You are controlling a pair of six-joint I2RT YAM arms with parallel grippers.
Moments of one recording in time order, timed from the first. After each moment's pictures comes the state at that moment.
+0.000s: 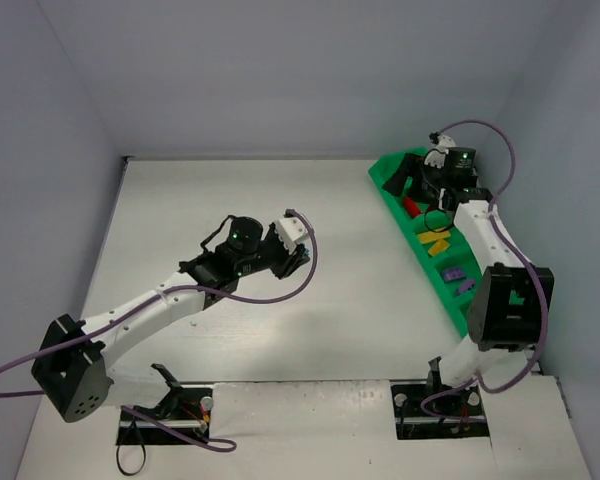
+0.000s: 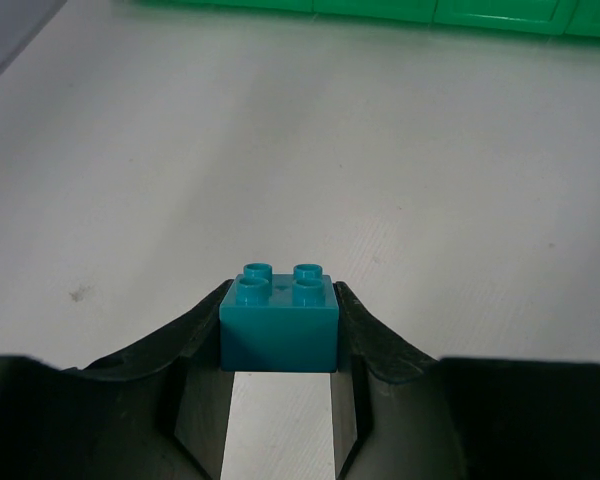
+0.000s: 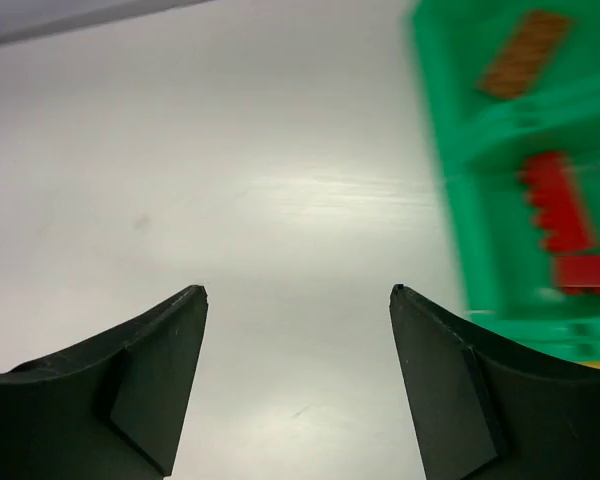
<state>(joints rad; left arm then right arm) -0.75 1.27 0.93 -0.02 0.24 0.17 -0.05 1.68 1.31 -0.23 -0.36 0.26</state>
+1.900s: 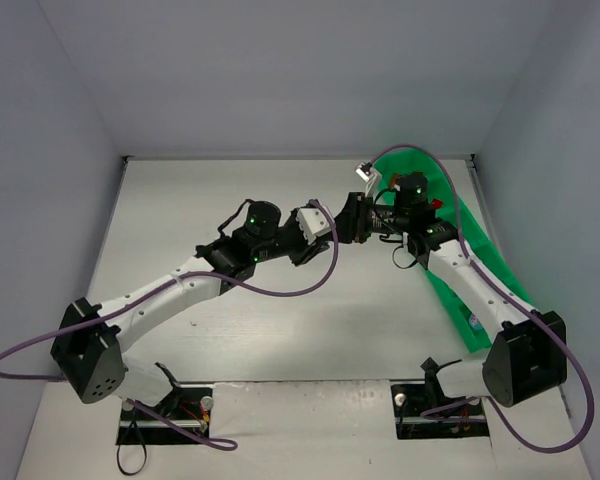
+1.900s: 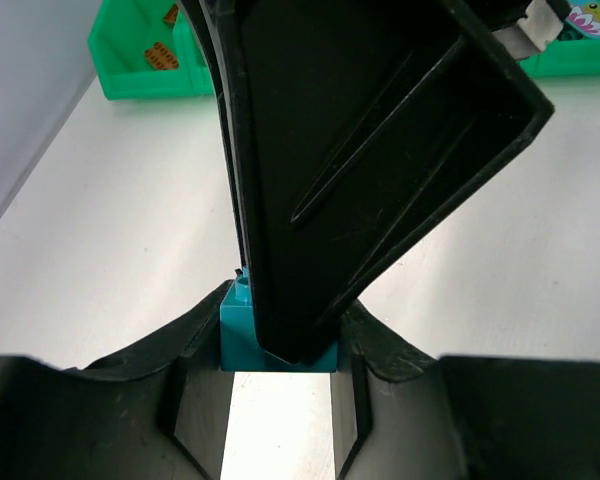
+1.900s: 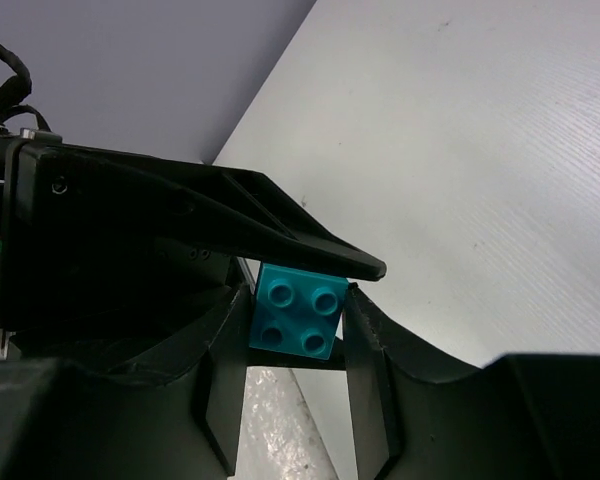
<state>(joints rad) -0.79 1.40 1.12 -0.03 0.30 0.28 0.35 1.34 1.02 -0.08 -0.91 0.50</state>
